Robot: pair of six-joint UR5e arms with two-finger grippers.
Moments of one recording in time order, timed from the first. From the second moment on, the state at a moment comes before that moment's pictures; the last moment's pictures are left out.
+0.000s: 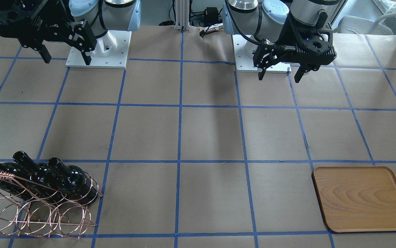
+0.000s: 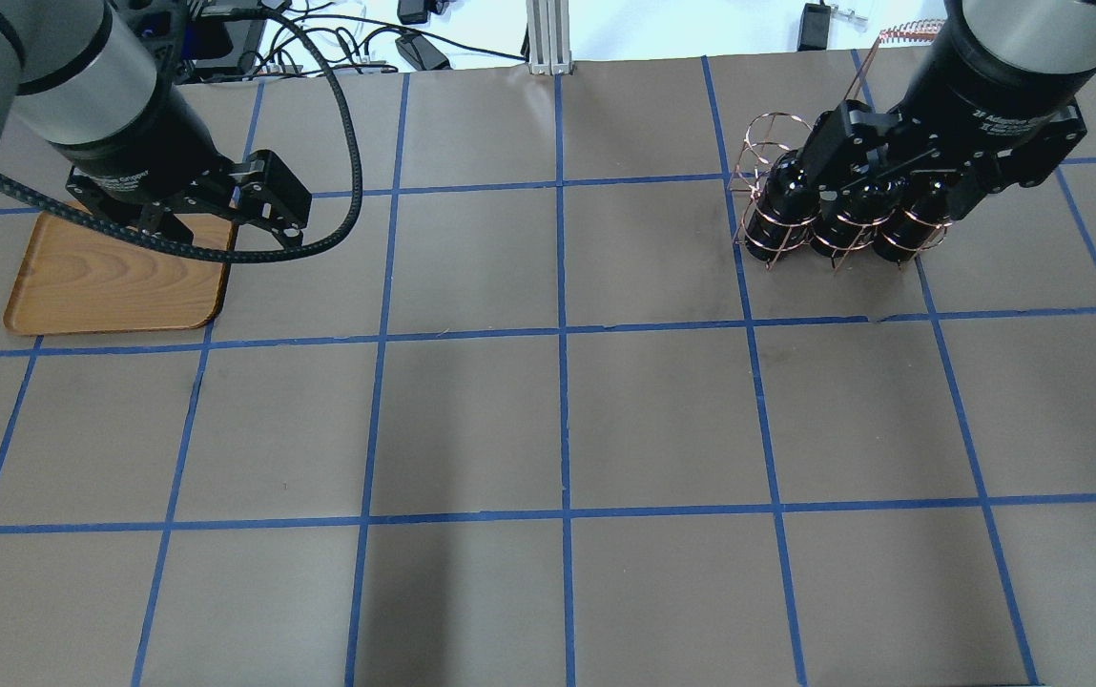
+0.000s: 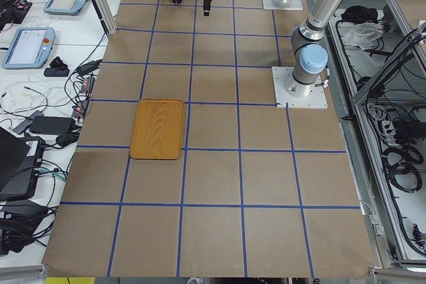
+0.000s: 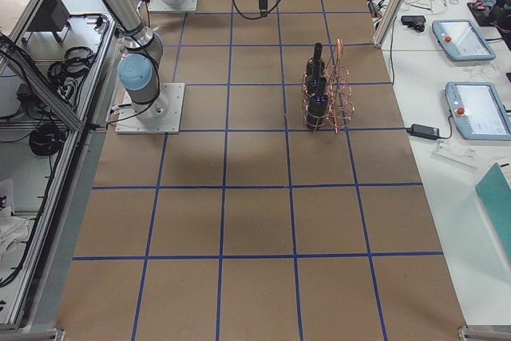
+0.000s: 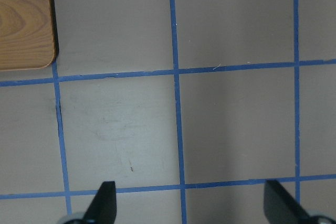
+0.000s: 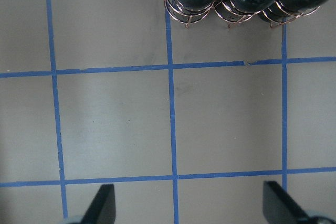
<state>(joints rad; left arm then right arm) -1.56 -1.48 -1.62 -1.55 1.57 0.06 1.54 -1.69 1.57 -1.52 -1.57 0.01</state>
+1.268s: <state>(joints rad) -1.55 -1.47 -1.64 -1.55 1.56 0.06 1.47 -1.53 1.49 -1.62 -1.59 -0.07</state>
